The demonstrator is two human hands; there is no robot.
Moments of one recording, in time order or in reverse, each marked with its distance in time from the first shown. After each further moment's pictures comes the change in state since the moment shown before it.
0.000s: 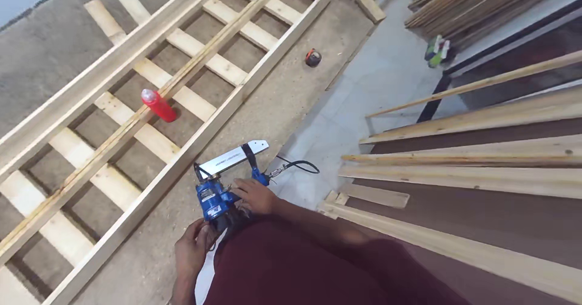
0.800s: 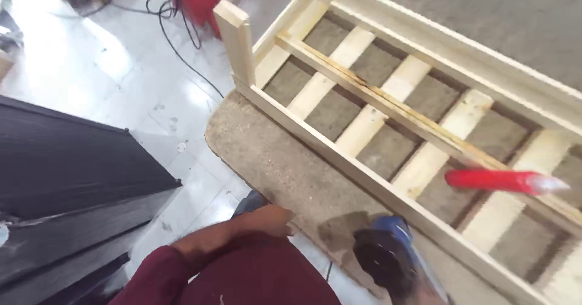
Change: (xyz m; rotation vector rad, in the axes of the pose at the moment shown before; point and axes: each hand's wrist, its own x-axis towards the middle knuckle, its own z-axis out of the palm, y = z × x) left_hand -0.112 -0.081 -0.056 -0.260 -0.274 -0.377; right_hand 0.092 -0.117 -0.102 -0.555 -0.410 0.028
